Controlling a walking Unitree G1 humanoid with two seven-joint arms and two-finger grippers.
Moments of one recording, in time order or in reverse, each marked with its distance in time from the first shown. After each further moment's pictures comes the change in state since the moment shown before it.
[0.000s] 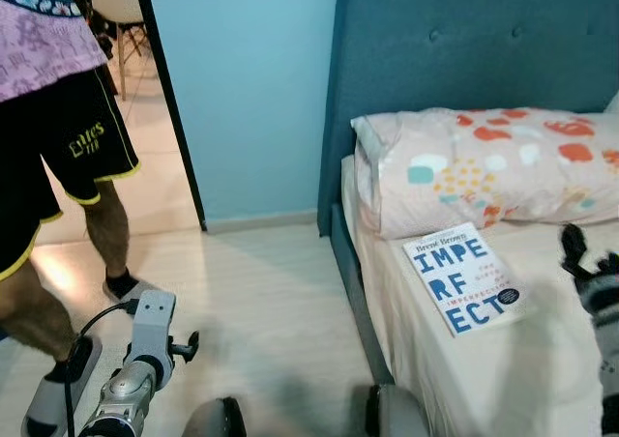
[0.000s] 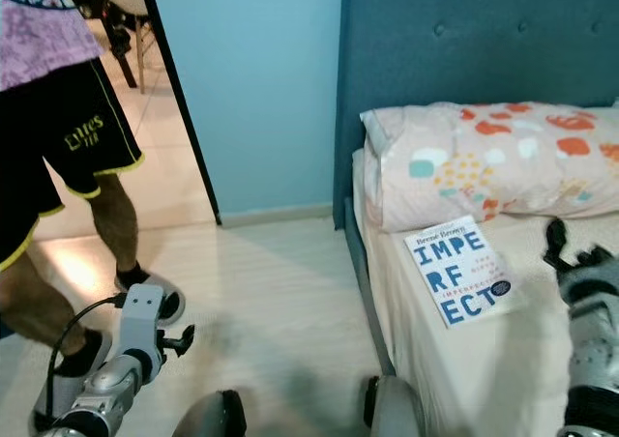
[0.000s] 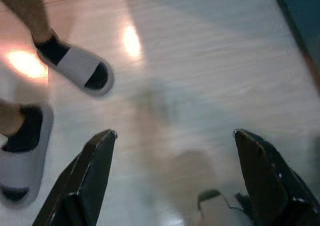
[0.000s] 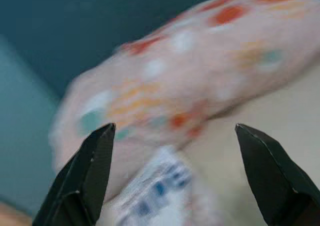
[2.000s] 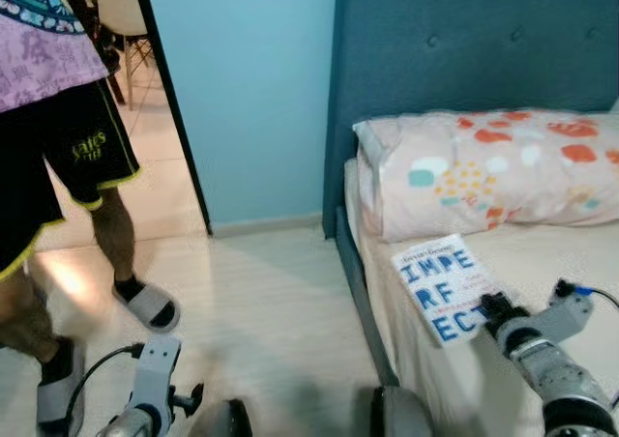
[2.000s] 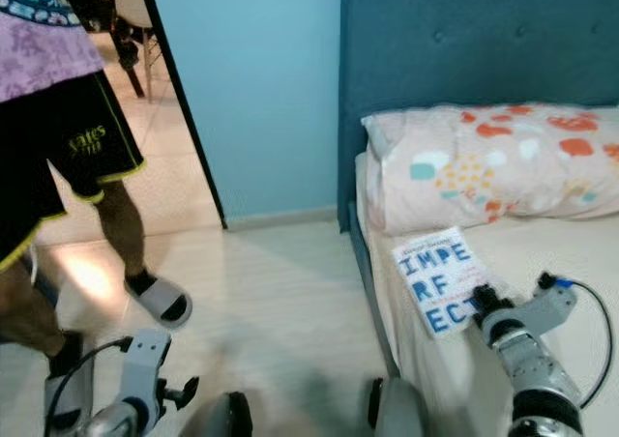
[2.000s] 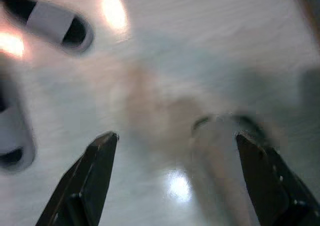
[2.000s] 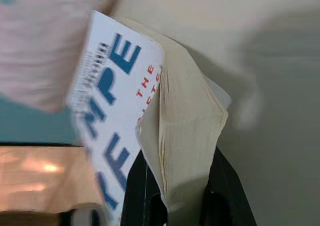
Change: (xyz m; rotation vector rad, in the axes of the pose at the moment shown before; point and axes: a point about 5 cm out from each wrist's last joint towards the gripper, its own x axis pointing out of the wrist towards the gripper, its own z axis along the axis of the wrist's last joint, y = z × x) left arm -0.029 0.008 -0.052 0.078 0.098 -0.127; right arm -0.022 -0.043 -0.086 0.353 0.398 -0.289
